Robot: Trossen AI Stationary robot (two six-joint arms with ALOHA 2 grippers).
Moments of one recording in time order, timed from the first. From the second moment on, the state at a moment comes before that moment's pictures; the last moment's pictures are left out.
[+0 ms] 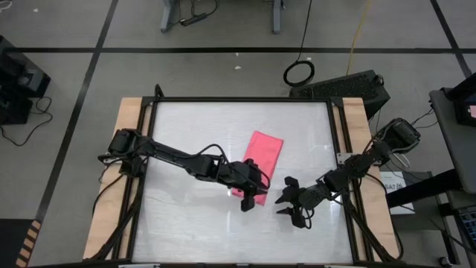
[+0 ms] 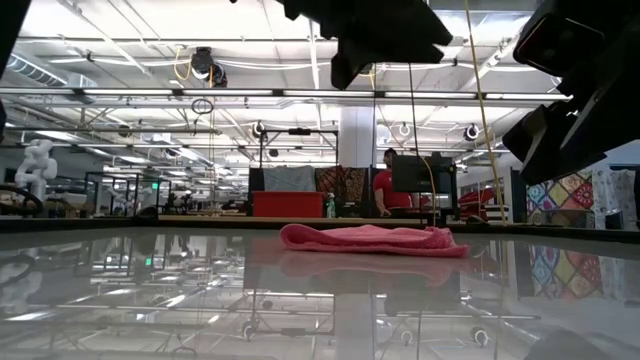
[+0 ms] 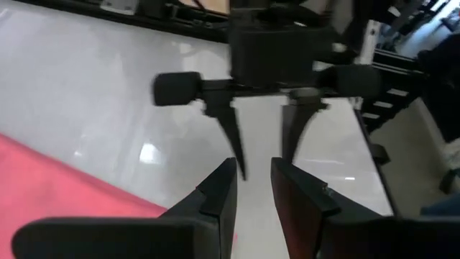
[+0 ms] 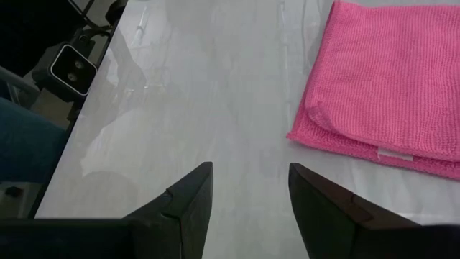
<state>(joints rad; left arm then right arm) -0.20 1.87 1.38 -0.05 0.00 -0.30 0.57 1.40 0.50 0.24 0.21 0.56</state>
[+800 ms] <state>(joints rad) -0.21 1.87 1.32 -0.36 -0.03 -0.18 0.57 1.41 0.50 0.27 0.24 0.59</state>
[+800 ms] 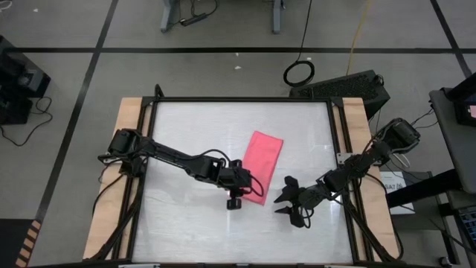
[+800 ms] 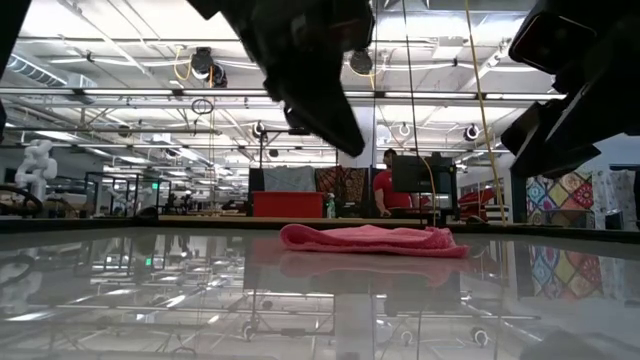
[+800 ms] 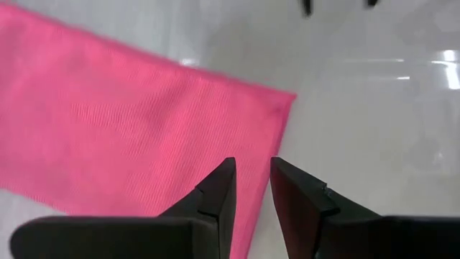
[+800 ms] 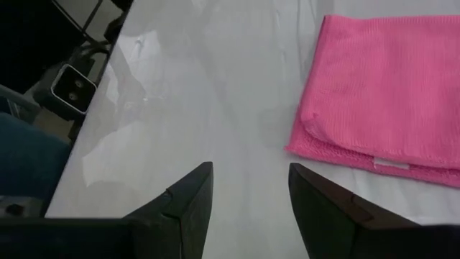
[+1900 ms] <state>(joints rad) -0.24 1.72 0.97 -0.02 -0.03 -0.25 0.57 1.49 0.50 0.40 0.24 0.53</state>
